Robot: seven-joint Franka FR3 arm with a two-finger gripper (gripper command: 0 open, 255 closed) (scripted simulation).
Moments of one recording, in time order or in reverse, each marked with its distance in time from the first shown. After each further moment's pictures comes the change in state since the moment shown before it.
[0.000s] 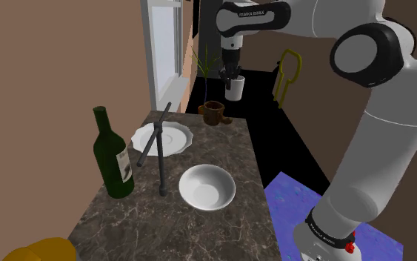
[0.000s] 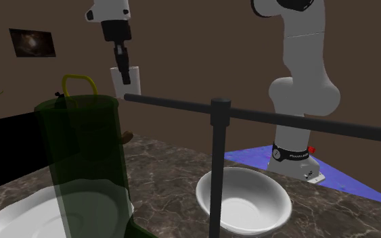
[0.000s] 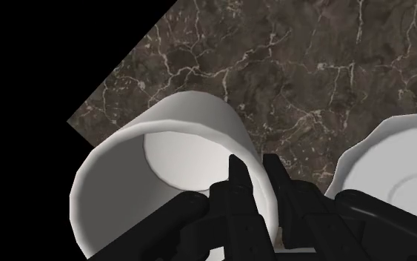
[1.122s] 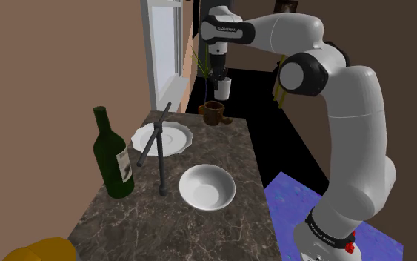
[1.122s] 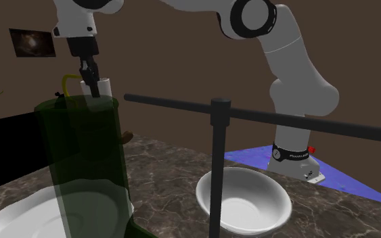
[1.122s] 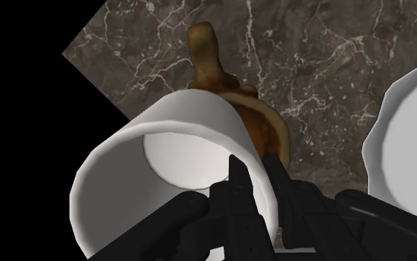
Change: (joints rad) arm -0.047 0.393 -0.007 0.464 0.049 -0.072 -0.044
